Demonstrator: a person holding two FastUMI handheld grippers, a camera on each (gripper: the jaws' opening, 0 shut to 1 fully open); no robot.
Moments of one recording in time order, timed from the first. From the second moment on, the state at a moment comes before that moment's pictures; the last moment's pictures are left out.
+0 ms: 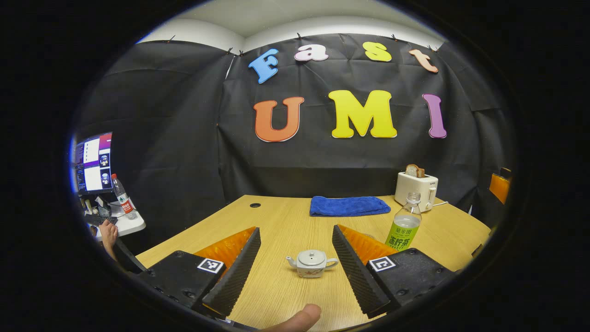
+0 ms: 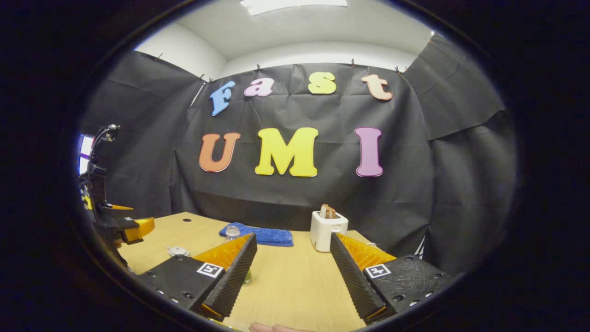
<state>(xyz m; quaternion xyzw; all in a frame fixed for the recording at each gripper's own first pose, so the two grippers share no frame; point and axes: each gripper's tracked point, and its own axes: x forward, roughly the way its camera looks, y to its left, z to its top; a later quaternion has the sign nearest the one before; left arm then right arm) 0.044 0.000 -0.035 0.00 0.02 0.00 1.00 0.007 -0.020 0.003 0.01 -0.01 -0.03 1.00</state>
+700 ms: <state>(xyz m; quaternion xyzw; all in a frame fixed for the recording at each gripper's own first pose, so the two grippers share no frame) 0.135 -0.032 -0.121 0.00 0.03 -0.05 1.00 0.020 -0.022 -0.014 0.01 0.01 -0.04 1.00</state>
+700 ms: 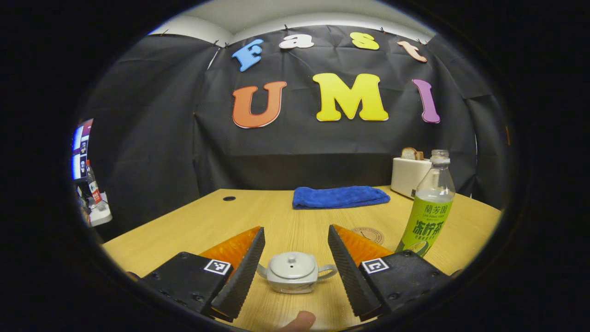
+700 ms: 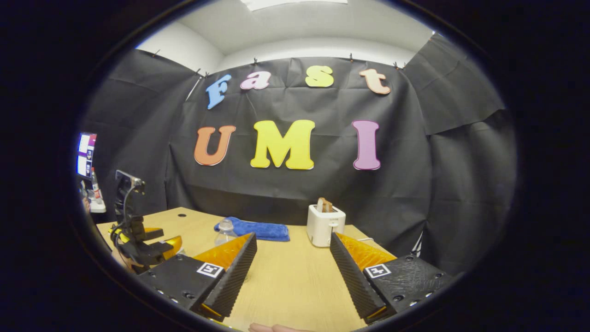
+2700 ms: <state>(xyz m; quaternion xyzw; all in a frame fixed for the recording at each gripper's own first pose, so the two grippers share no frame) 0.026 0.007 -0.013 -0.01 0.02 -0.09 1.00 0.143 0.112 -0.140 0.03 0.11 0.09 0.99</state>
